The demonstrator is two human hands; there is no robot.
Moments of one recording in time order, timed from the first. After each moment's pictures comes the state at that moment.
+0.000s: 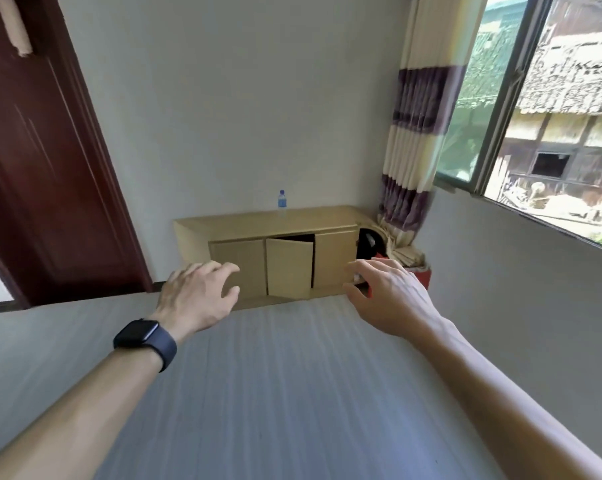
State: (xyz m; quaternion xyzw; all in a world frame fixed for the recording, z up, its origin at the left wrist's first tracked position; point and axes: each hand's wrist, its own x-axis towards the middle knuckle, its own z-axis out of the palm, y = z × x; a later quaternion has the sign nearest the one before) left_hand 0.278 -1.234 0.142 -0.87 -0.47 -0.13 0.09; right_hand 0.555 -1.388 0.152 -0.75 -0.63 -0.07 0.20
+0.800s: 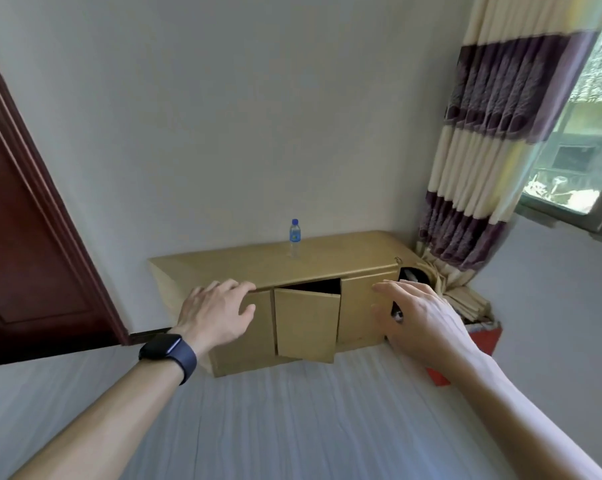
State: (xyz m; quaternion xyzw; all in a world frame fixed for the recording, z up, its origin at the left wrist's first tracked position) left_hand 0.460 -0.694 0.109 -0.89 -0.46 -0.07 0.04; right_hand 0.733 -0.875 0.115 -0.78 -0.59 -0.05 0.21
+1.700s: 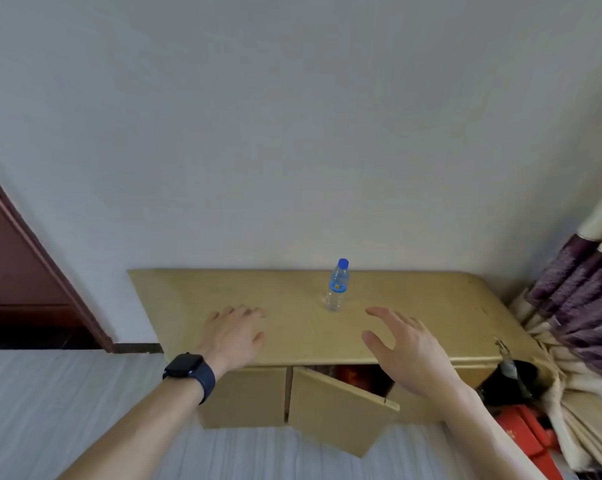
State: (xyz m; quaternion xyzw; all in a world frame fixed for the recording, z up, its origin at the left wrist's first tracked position) left_hand 0.619 -0.180 -0.012 -0.84 -0.53 0.03 -0.07; right_hand 0.895 -0.303 0.015 -0.76 -0.61 0.12 0.17
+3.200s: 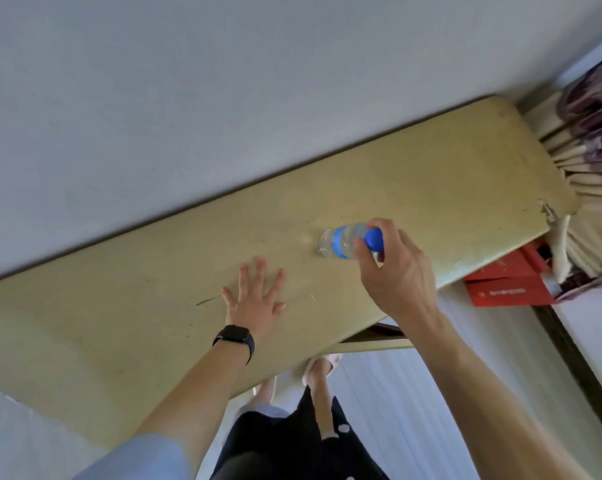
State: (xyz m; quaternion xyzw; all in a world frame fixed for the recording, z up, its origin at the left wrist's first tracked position) left_hand 0.736 0.117 -0.338 -0.87 -0.36 0.29 -0.19; right_hand 0.936 0.015 -0.187 -0.90 -0.34 0.15 0.21
